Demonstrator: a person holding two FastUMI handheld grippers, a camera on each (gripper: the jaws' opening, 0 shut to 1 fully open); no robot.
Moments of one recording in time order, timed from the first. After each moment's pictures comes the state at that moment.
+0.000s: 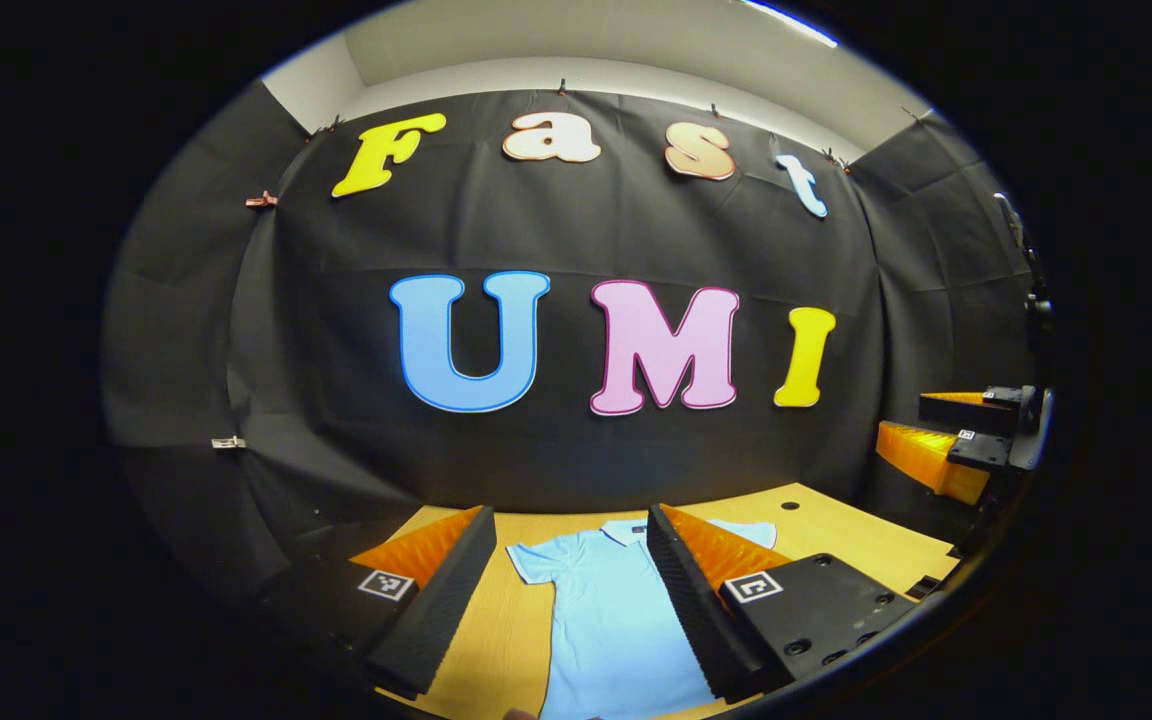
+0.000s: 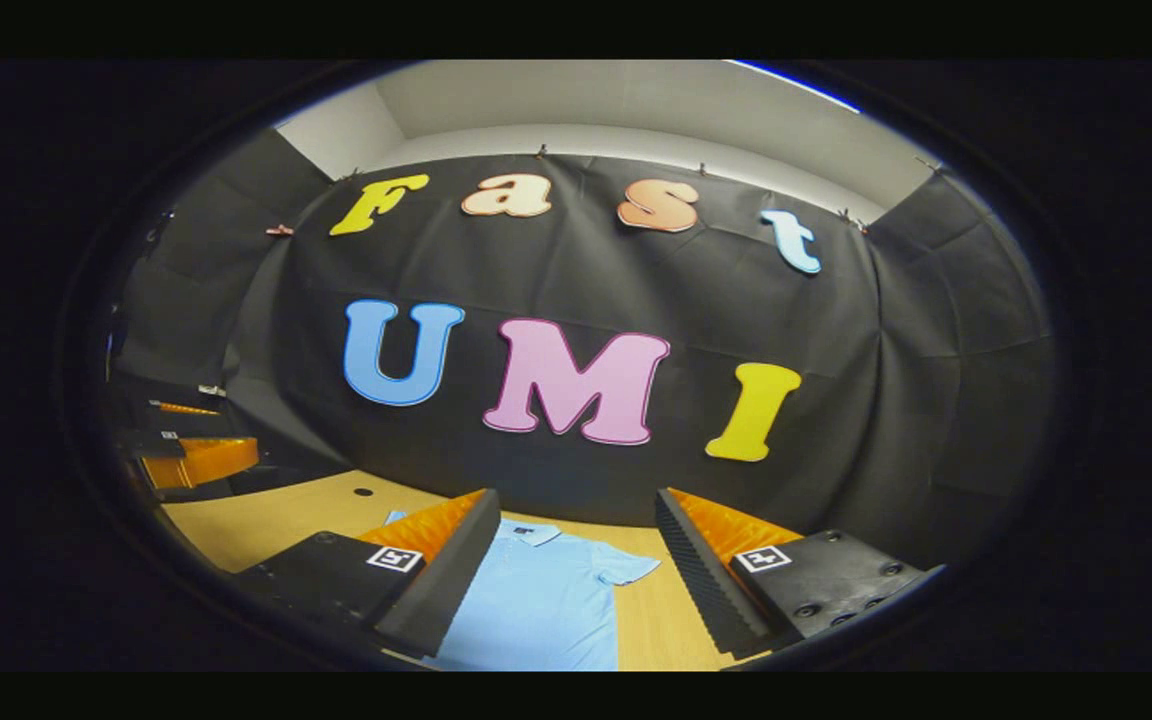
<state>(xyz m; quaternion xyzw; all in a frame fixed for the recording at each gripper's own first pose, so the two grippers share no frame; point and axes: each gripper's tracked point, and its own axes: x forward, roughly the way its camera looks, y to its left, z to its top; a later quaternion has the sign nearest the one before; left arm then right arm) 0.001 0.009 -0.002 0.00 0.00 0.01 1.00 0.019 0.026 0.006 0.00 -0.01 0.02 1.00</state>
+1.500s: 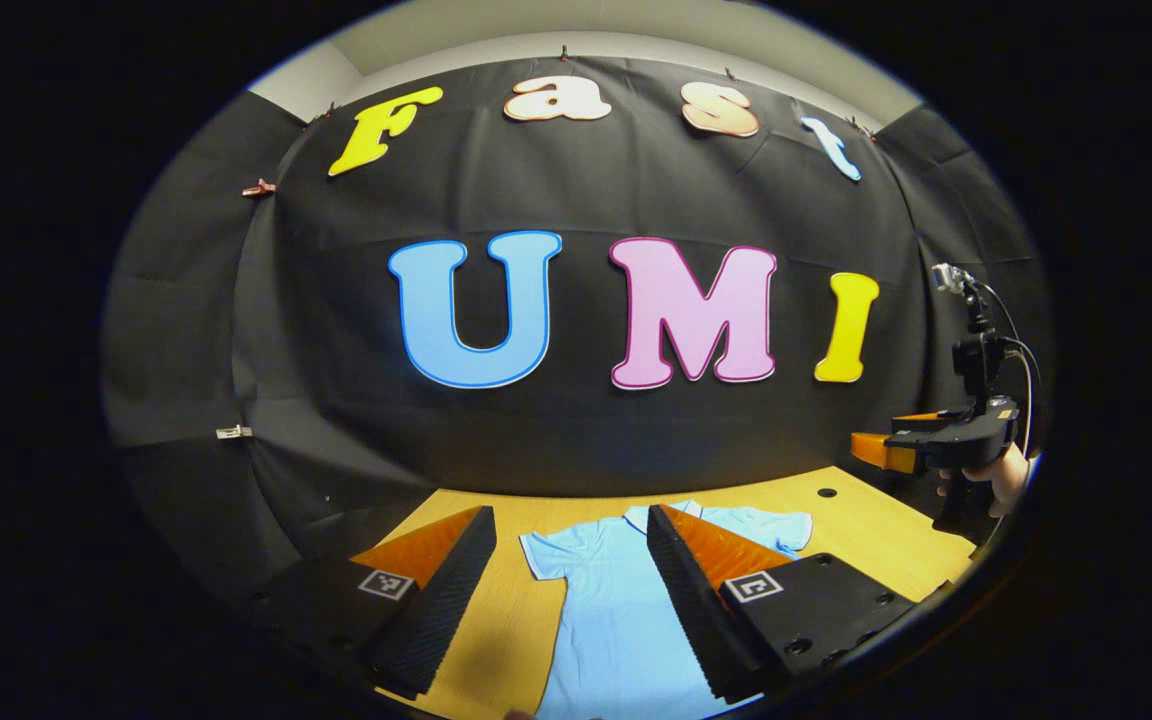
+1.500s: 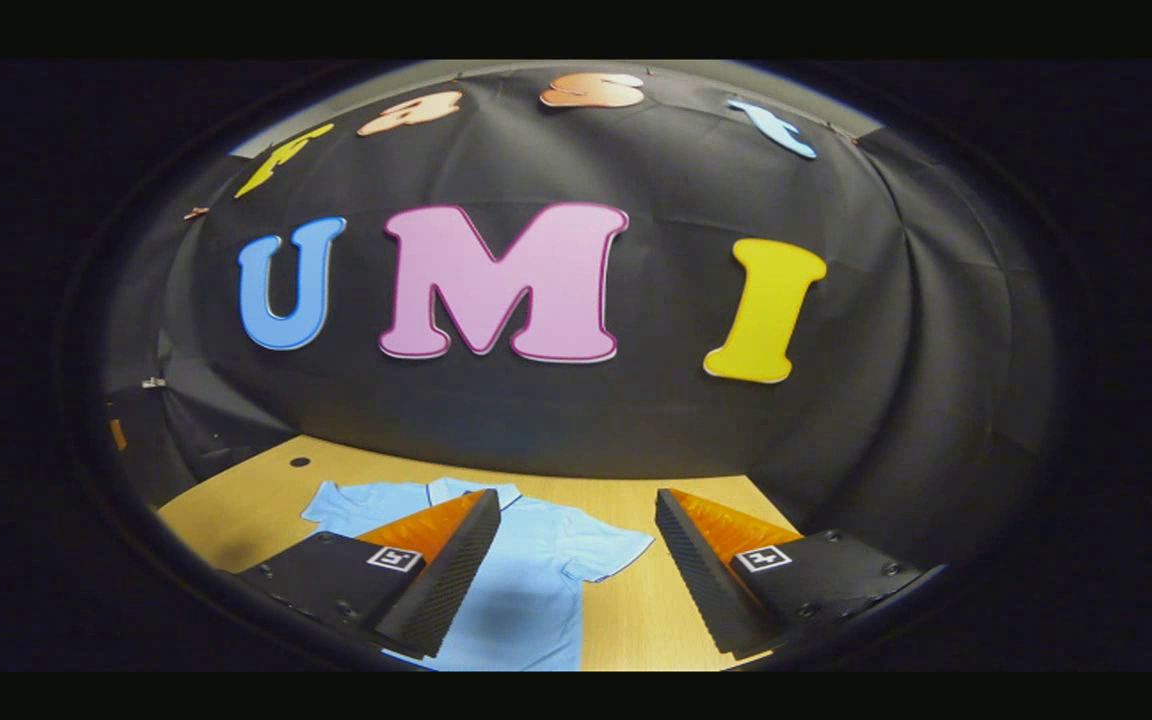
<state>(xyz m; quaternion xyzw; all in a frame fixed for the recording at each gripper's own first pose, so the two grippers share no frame) 0.077 0.011 -0.025 0.01 0.05 0.07 1.00 0.227 -0.067 -0.138 0.05 0.15 0.00 0.99</state>
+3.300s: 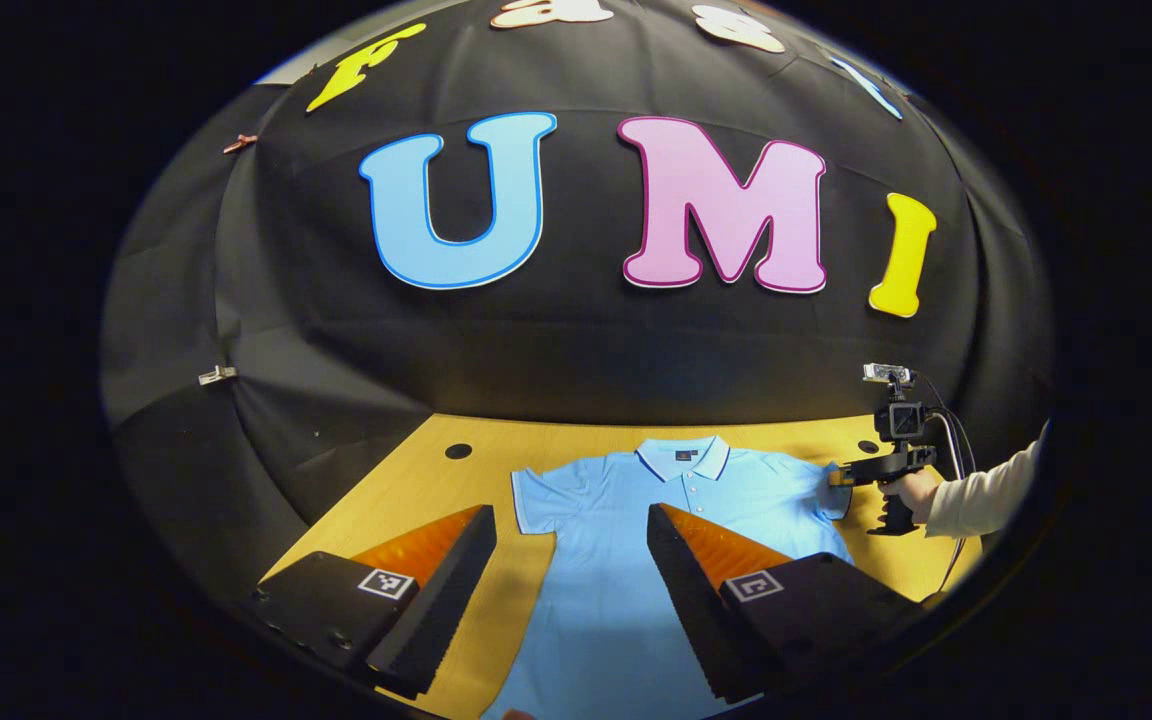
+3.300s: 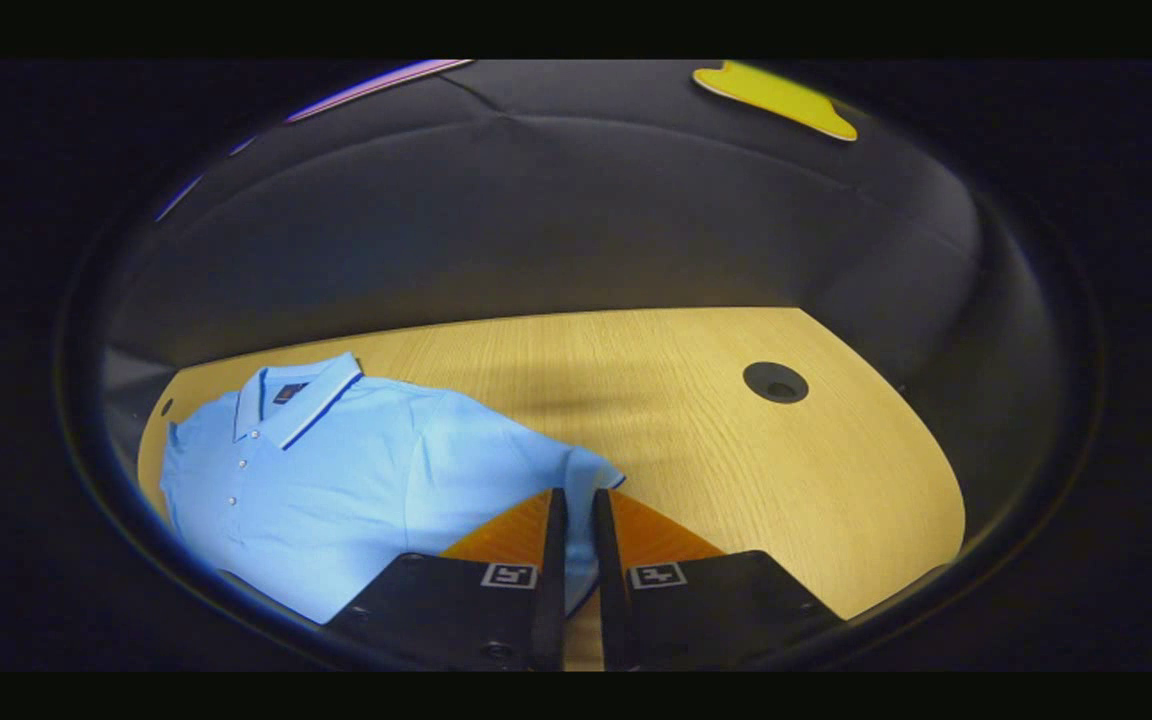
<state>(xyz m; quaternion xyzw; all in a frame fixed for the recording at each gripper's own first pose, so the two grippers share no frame) 0.159 -0.011 -0.110 -0.01 0.17 0.10 0.98 0.378 -0.107 -0.443 0.09 0.40 -0.04 0.91</state>
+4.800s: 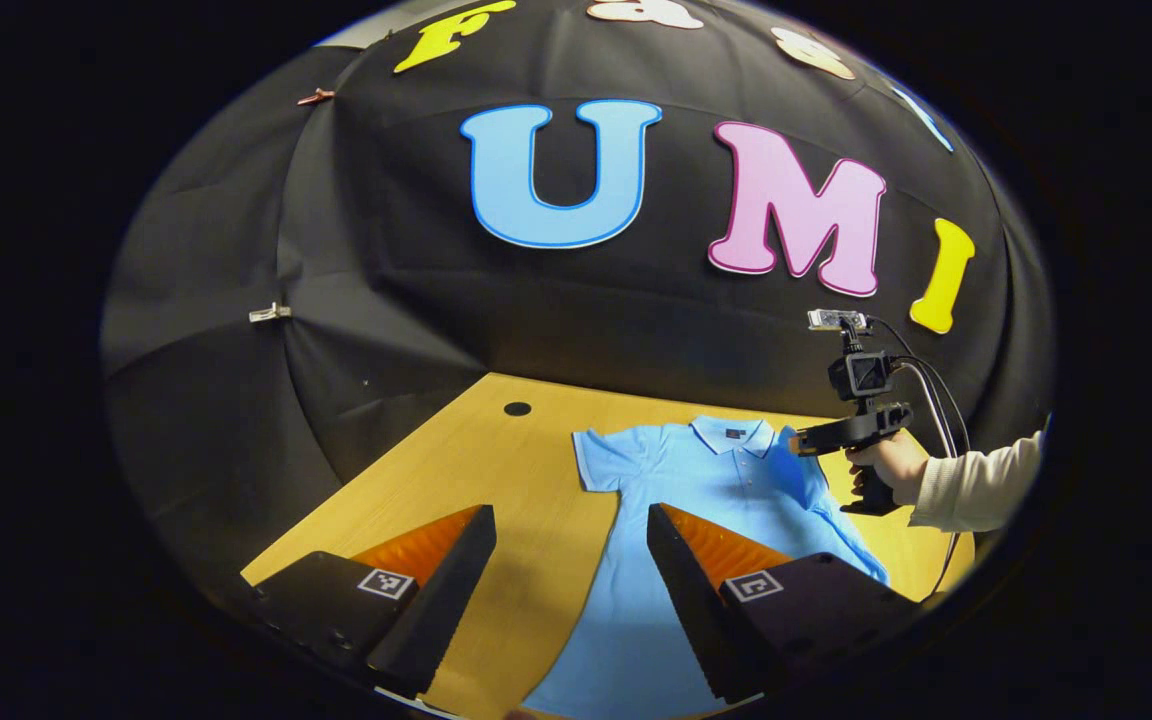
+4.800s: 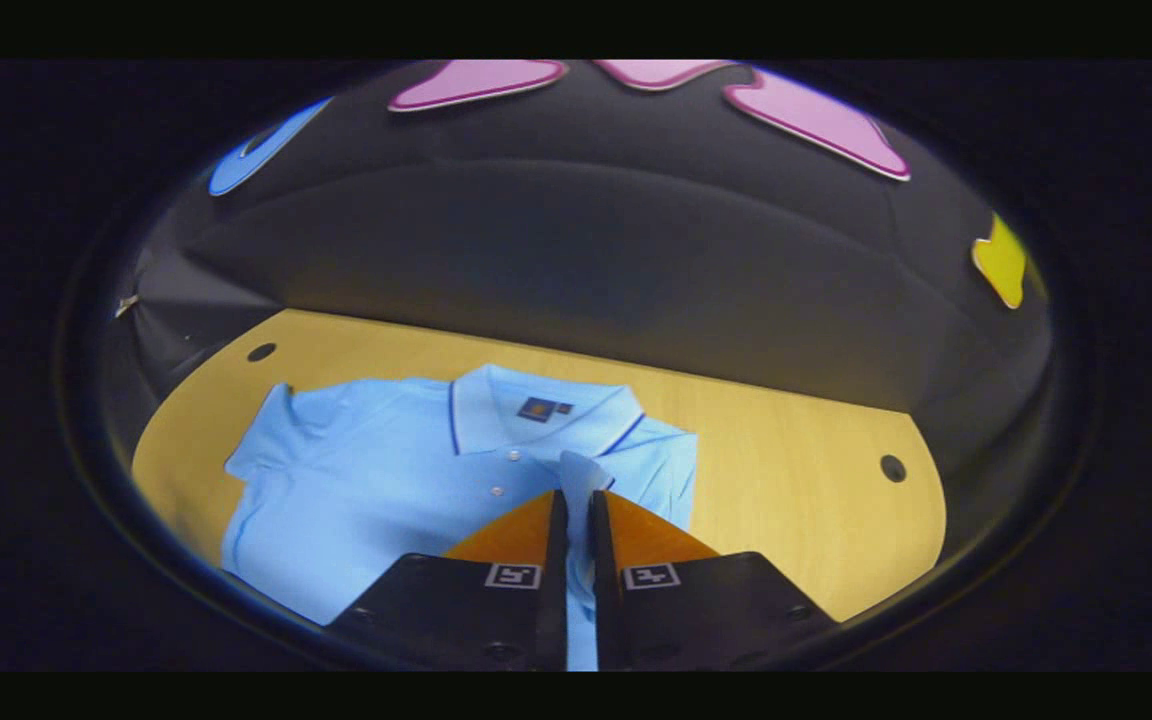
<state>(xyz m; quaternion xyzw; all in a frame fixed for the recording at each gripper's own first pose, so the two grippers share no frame) 0.093 0.069 -0.145 -0.07 0.19 0.16 0.97 0.380 0.118 -0.344 -0.01 0.37 0.11 0.92</state>
